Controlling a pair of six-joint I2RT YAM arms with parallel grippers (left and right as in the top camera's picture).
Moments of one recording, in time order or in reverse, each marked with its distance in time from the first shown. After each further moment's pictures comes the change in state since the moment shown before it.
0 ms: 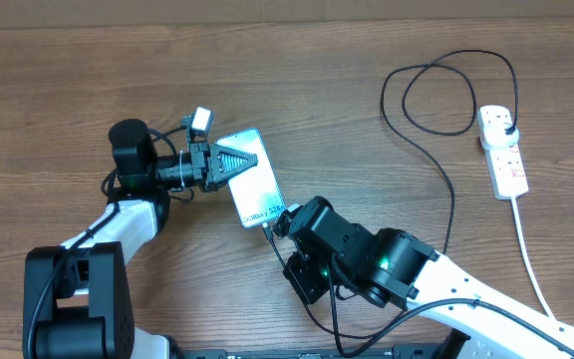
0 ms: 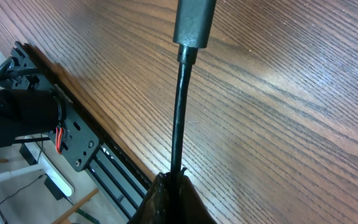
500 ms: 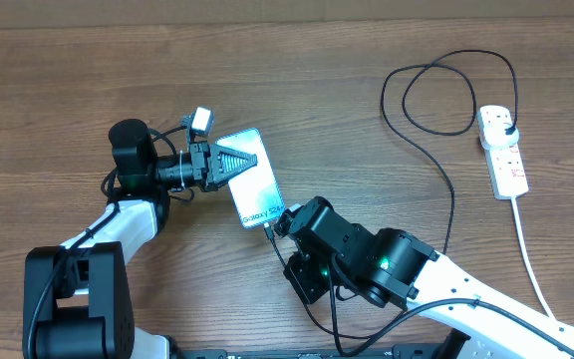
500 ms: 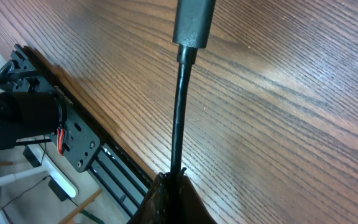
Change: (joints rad) left arm 0.000 0.000 0.000 0.000 0.000 0.011; right arm 0.000 0.000 0.000 -0.005 0.000 0.024
